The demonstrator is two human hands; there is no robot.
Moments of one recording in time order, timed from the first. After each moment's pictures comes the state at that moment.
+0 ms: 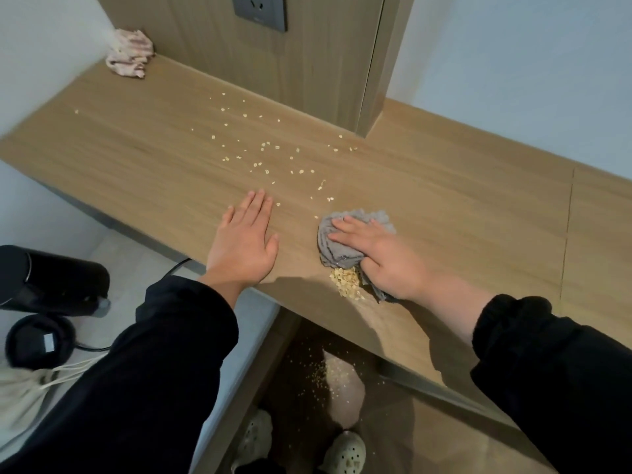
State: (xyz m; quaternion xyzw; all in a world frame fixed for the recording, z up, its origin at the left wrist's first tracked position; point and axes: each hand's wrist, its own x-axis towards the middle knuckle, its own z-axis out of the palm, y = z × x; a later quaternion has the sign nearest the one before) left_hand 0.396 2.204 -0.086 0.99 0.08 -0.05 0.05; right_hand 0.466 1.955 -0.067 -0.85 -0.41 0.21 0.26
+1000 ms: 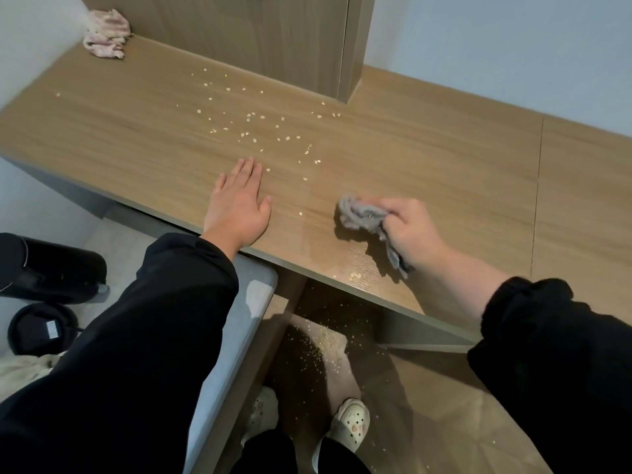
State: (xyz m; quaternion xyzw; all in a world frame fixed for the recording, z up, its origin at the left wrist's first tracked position) left_hand 0.397 2.207 -0.089 1.00 0.07 -0.04 0.05; right_hand 0.415 1.926 -0.046 -0.87 -0.16 0.17 0.42
